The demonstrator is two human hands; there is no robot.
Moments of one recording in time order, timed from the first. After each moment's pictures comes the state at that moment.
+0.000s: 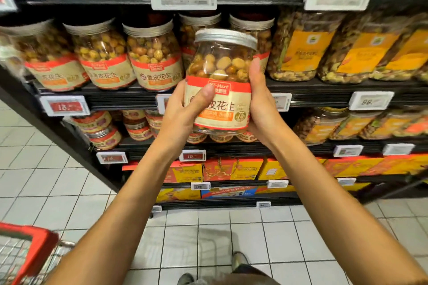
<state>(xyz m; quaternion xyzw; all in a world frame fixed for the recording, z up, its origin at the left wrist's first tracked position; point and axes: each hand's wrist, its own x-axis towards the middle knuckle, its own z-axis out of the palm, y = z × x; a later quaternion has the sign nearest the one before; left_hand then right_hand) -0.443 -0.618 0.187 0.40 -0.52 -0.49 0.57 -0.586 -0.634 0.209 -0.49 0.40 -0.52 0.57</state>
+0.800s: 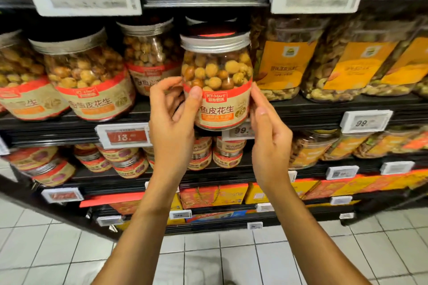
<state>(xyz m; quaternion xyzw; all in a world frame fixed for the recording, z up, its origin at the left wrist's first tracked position) -0.521 -0.676 0.167 0.42 -0.50 -0.33 0.68 -0.647 -0.666 0.148 -0.53 0.41 -0.66 0.34</state>
